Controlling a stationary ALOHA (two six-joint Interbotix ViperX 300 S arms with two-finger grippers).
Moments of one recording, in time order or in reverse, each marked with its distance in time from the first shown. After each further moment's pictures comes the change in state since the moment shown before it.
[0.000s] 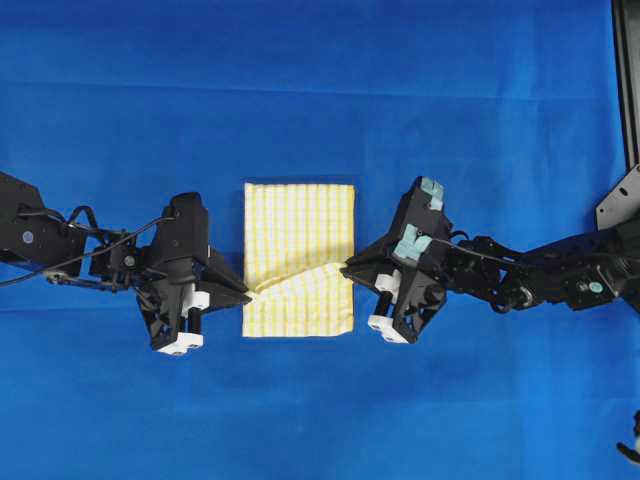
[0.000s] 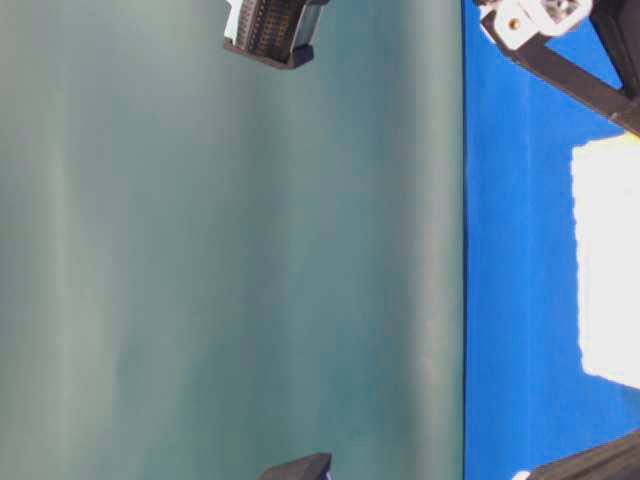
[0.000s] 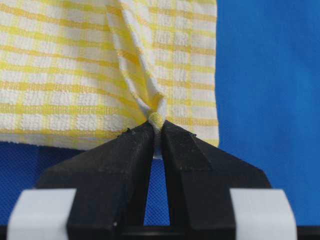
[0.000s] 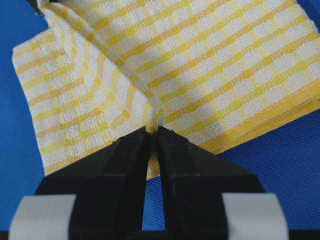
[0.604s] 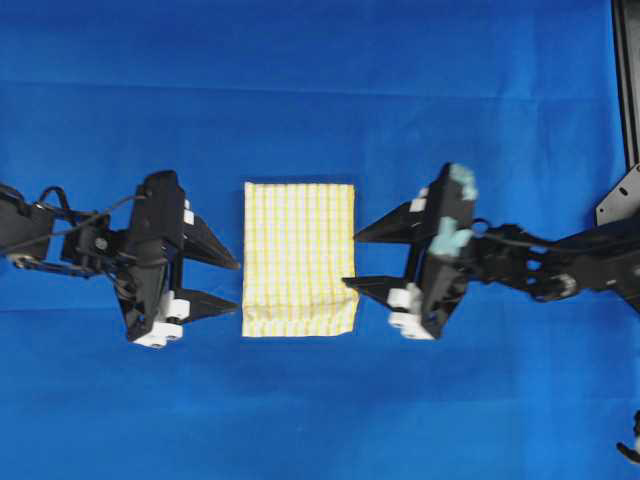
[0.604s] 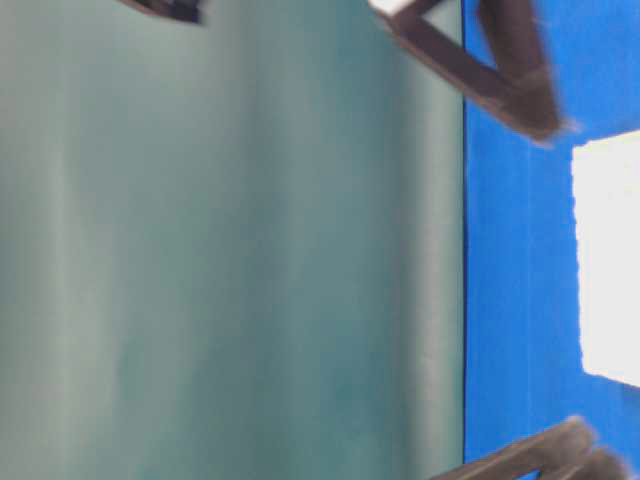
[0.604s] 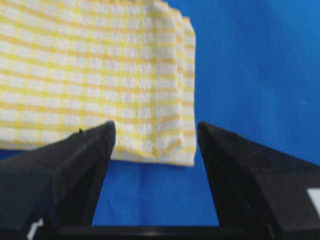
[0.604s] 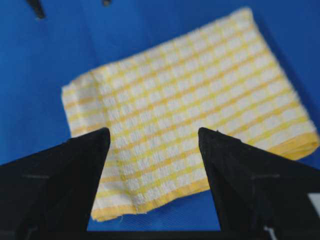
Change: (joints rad) left arm 0.020 -0.224 0.029 0.003 0.153 0.014; right arm 0.003 -0.230 0.057 -0.005 -0.002 -0.144
